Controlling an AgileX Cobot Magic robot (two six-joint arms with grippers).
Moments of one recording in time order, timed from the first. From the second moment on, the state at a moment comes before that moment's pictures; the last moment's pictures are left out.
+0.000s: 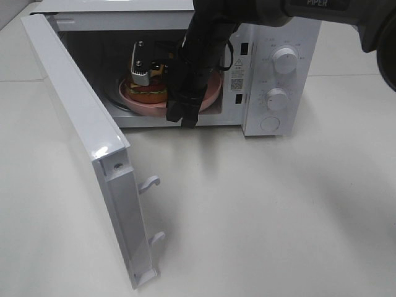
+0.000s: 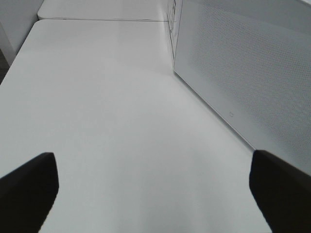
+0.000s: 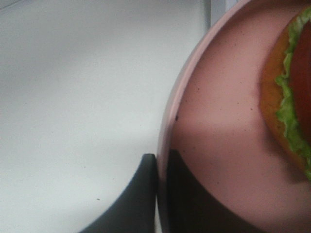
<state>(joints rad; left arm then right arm) -0.04 0.00 -0.52 -0.05 1.09 0.00 0.57 2.32 -1.98 0.17 0.93 -1.16</state>
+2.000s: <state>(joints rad) -0.04 0.00 -0.52 -0.05 1.09 0.00 0.66 1.72 -1.16 0.07 0.44 -1.23</state>
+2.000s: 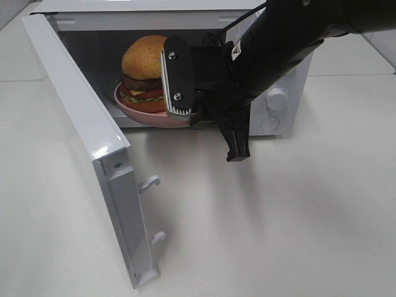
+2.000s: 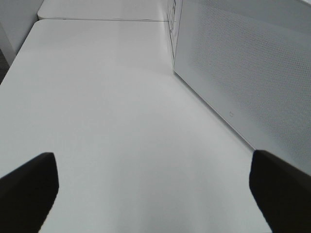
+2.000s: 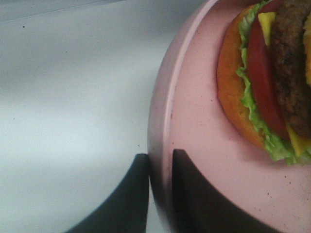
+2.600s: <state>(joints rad) -0.04 0.00 -0.52 -0.05 1.09 0.00 0.66 1.50 -0.97 0.07 0.40 -1.23</state>
